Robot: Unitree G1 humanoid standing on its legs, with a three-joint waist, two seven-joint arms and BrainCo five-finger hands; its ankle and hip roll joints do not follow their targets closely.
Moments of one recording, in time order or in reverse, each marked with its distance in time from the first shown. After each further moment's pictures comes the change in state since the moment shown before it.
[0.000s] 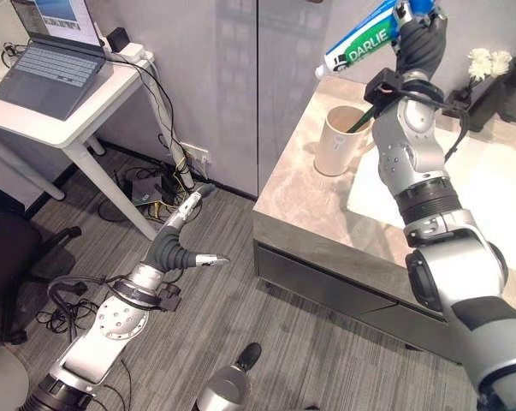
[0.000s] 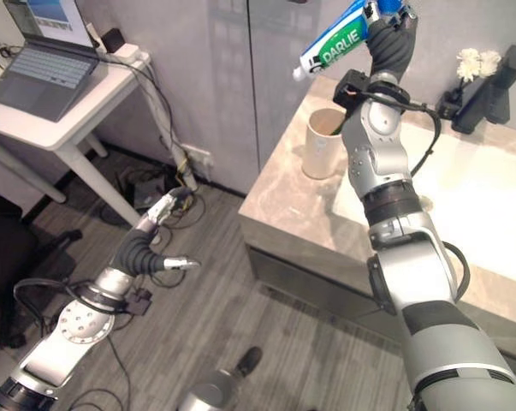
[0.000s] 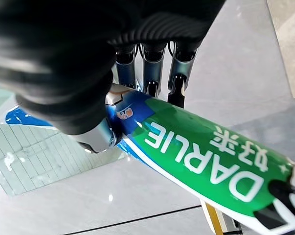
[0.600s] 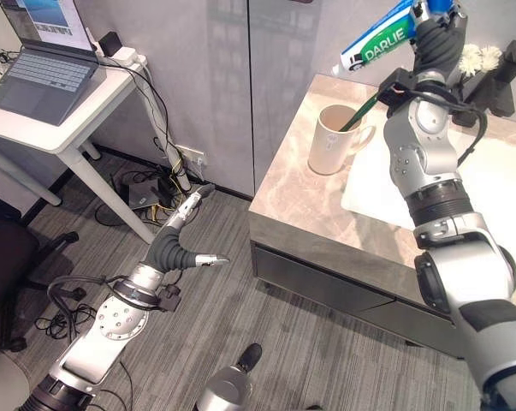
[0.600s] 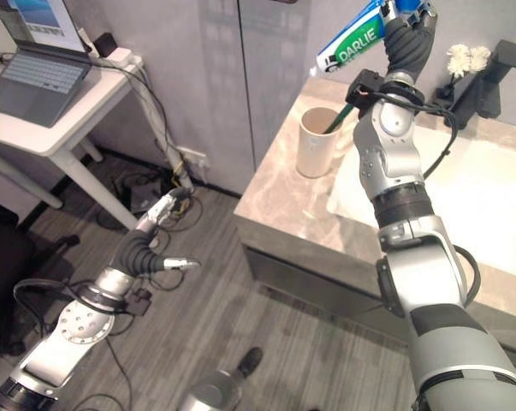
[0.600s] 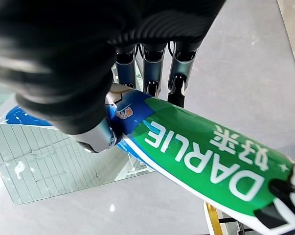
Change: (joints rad) left arm 0.002 0.000 0.000 0.002 0.000 0.000 0.000; right arm 0.033 -0.041 0.000 -0.023 -0.043 0.000 -0.024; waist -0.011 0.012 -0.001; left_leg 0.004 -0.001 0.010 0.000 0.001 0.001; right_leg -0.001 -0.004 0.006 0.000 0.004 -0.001
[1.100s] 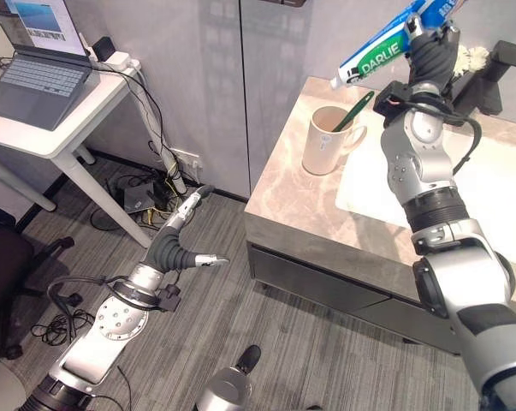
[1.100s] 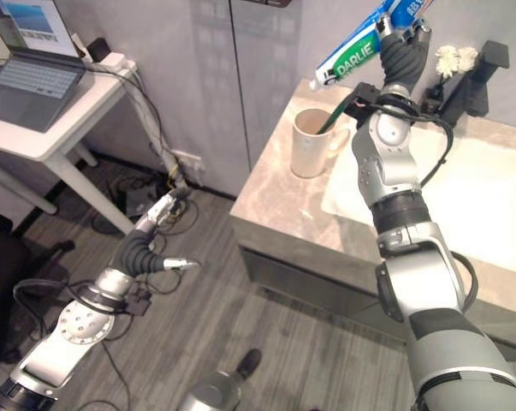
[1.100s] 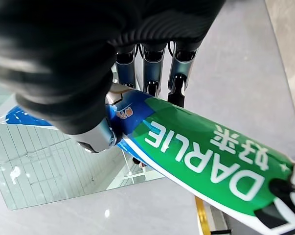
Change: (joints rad) left arm 0.001 0.000 0.001 0.000 0.000 0.000 0.000; right arm 0.049 0.007 0.000 -0.007 -0.020 0.002 0.009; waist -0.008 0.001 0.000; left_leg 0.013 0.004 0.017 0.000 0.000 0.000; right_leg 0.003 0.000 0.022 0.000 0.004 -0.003
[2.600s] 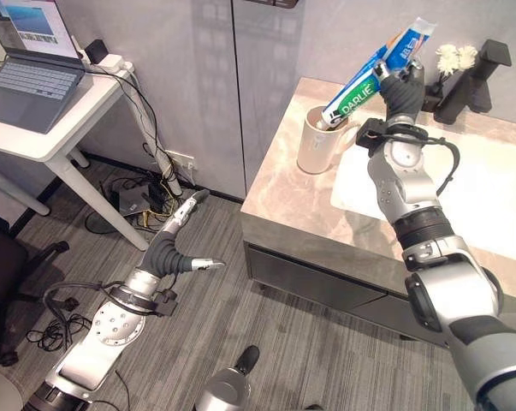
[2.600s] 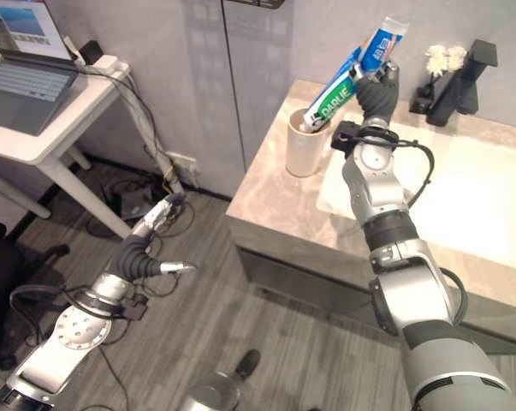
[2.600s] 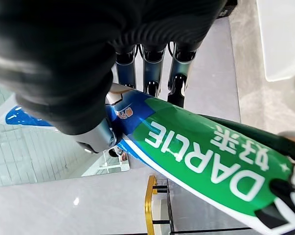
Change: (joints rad) left arm 0.041 -0.002 0.018 0.000 0.000 0.003 0.000; right arm 0.081 0.039 0.006 -0.005 -0.108 0.058 0.053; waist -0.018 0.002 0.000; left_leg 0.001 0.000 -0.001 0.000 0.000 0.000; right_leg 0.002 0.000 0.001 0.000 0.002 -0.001
